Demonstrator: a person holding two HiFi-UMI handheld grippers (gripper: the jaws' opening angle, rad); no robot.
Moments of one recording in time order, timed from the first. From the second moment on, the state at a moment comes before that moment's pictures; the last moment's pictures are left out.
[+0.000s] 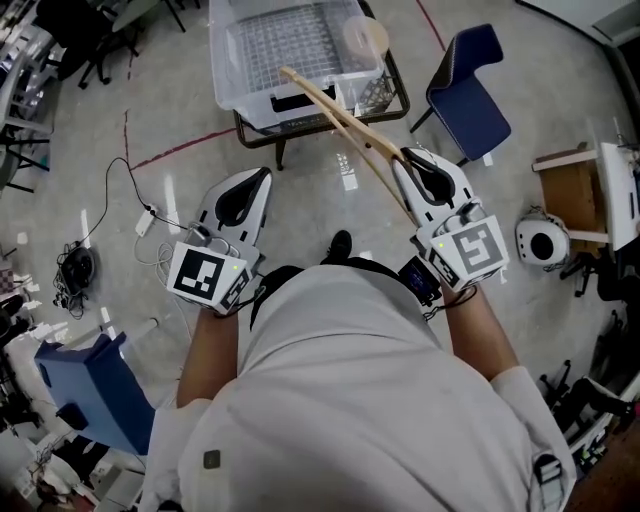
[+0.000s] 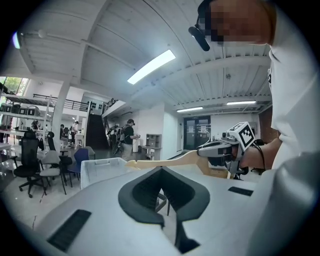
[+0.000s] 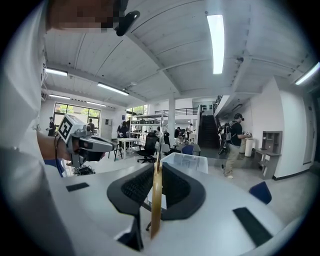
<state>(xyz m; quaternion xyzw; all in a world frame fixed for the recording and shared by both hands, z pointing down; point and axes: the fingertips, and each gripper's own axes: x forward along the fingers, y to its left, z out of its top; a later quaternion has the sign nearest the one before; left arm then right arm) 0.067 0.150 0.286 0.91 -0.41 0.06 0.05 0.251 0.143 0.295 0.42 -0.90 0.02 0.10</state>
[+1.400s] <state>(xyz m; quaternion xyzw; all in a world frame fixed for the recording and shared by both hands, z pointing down) -0.087 -0.049 0.282 0.93 -0.37 0.05 0.06 0.109 -0.050 0.277 0.48 -0.87 0.01 0.11</state>
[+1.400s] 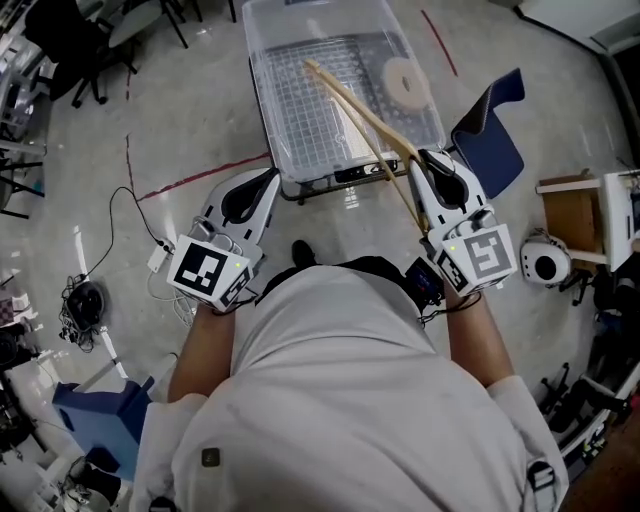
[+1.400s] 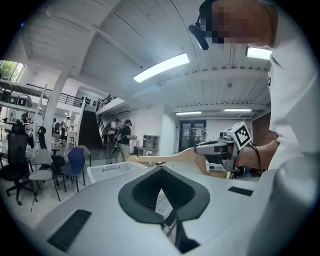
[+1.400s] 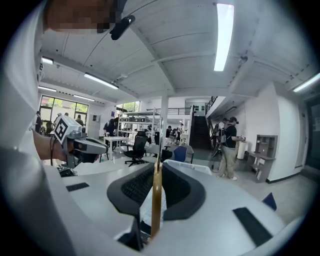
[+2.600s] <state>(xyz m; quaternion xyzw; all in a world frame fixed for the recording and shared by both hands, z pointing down) -0.108 -0.191 0.303 0.89 -0.44 0.04 0.10 0.059 -0.249 0.311 0.37 -0.92 0.04 0.15</state>
